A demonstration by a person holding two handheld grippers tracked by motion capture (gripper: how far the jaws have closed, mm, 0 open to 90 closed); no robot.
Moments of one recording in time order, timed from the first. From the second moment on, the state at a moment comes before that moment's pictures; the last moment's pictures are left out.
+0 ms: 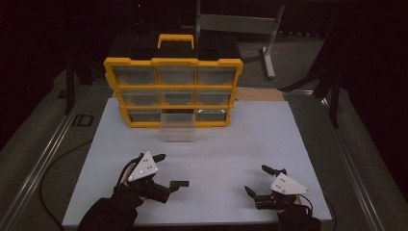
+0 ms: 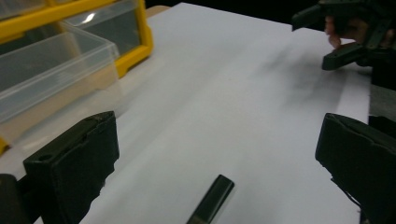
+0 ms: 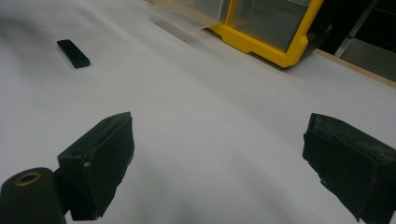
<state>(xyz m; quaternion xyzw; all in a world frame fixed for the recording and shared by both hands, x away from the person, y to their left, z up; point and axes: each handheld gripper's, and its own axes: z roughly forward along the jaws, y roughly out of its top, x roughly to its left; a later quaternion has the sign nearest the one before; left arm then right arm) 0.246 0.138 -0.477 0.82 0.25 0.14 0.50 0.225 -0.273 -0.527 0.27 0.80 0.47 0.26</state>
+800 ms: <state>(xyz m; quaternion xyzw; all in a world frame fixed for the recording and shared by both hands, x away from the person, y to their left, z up) 0.262 0.119 -0.508 0.86 0.20 0.09 0.46 0.225 -0.273 -0.527 0.27 0.80 0.47 0.26</state>
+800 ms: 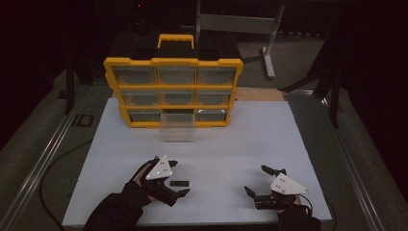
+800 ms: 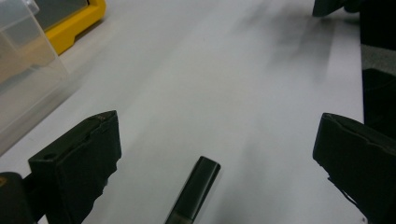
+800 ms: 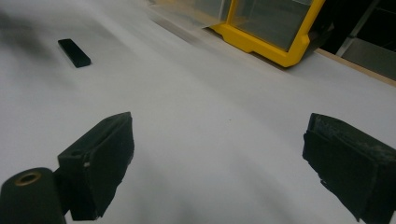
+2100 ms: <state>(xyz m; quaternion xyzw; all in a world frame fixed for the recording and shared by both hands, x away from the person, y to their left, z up) 0.276 0.109 -0.538 0.92 0.15 0.07 0.36 0.225 -0.272 -0.528 0.27 0.80 0.47 0.26</state>
